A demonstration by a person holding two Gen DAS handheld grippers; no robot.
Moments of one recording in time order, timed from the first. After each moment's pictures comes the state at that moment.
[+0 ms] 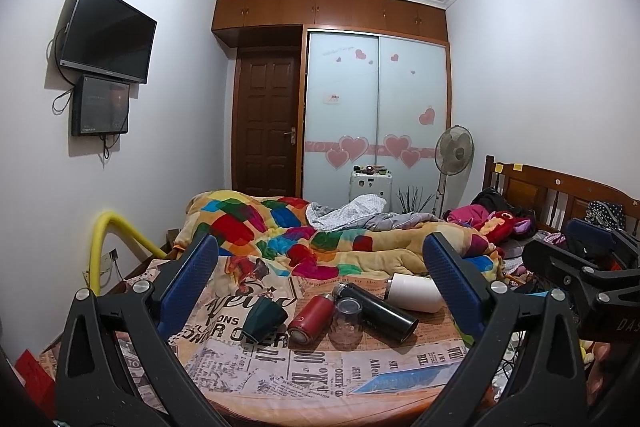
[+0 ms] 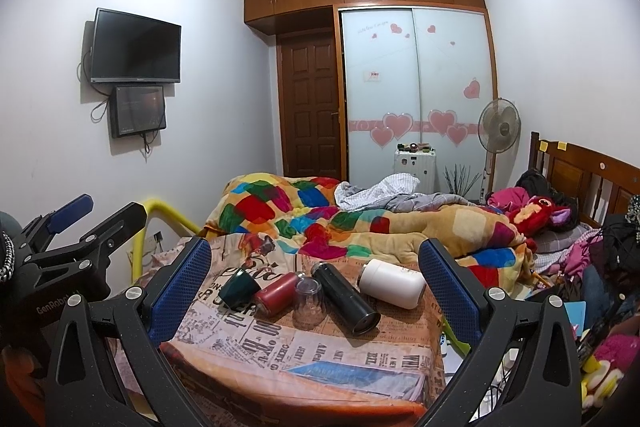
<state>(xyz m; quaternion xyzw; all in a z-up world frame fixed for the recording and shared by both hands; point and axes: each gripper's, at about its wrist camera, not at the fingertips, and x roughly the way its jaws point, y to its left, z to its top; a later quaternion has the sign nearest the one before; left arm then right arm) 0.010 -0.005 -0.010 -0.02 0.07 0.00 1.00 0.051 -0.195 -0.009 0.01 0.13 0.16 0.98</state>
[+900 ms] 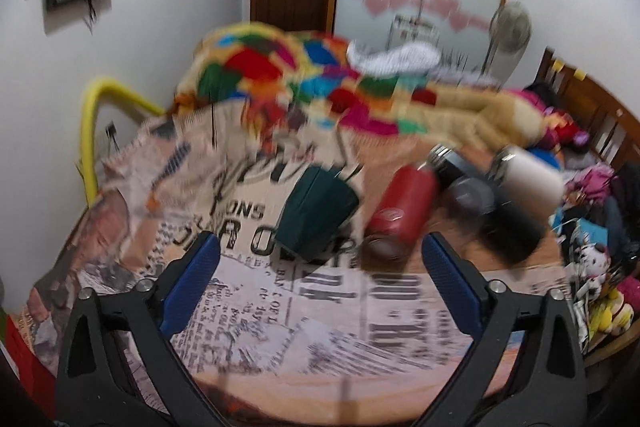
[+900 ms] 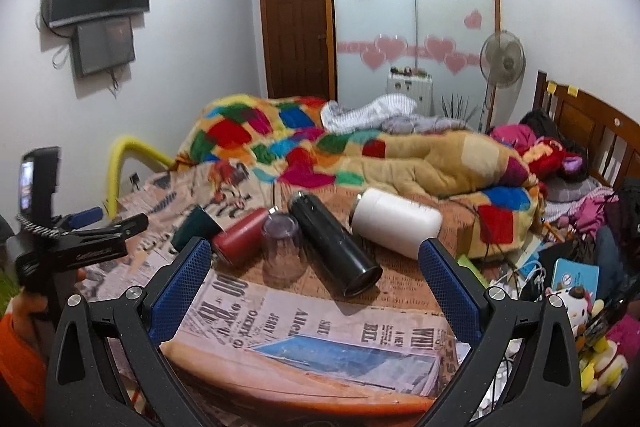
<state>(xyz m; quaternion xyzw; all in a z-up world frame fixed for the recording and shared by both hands) 0.233 0.104 -0.184 -0.06 0.37 0.03 0.93 0.164 -0.175 -0.092 -0.01 0.28 0.13 0.95</state>
